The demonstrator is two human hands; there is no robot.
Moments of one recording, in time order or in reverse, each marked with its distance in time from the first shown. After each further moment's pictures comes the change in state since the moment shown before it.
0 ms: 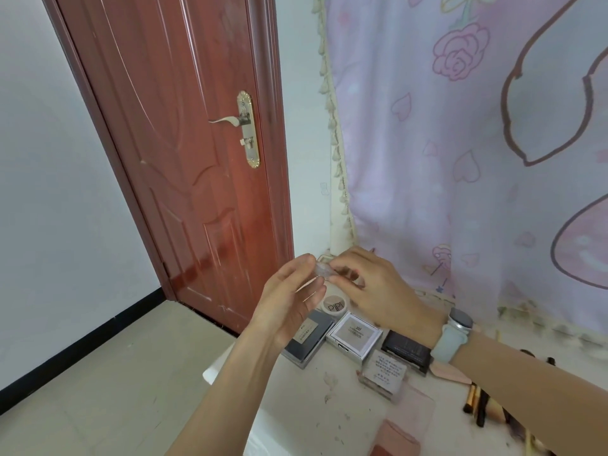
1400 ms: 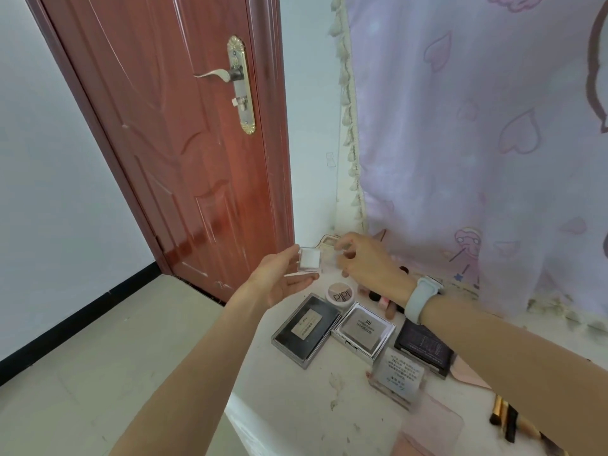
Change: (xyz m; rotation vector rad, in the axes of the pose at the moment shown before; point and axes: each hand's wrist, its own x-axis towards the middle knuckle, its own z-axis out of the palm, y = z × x) left_hand 0.097 -0.006 -0.057 0.283 0.164 -0.289; right_hand 0.033 0.067 0.052 0.046 -0.246 0.615
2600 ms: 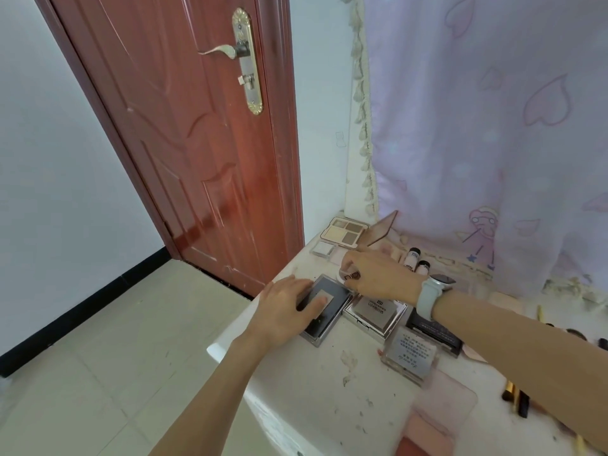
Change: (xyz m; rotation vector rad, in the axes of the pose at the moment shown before) left_hand -0.029 -0.073 -0.038 1.339 0.094 0.590; right_hand -0.011 0.027 0.023 -0.472 -0.301 -0.082
